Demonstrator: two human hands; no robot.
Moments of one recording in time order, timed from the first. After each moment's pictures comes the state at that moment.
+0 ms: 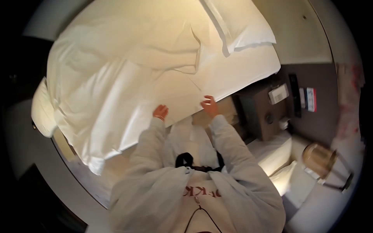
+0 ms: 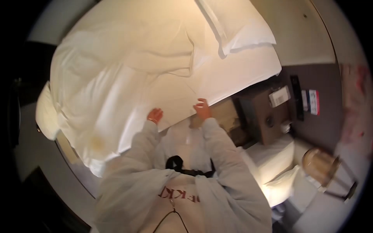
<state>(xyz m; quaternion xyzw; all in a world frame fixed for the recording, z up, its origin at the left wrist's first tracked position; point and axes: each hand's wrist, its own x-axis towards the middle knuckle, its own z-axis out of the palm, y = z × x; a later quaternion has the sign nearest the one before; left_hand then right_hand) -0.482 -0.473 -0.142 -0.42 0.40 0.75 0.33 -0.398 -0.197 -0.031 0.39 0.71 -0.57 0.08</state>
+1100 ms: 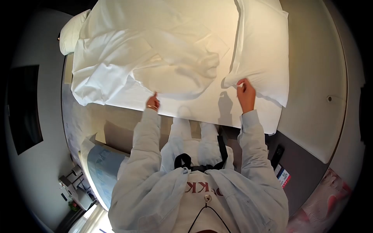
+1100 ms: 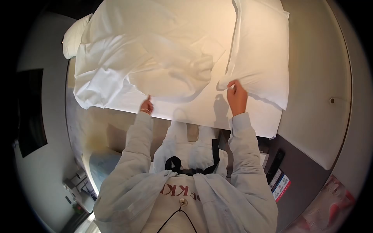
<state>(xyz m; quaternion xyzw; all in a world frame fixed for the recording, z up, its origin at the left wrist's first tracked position) -0.477 -0.318 -0.020 -0.55 0.41 0.72 0.09 -0.588 0.081 0.145 0.03 0.89 -0.44 -0.04</state>
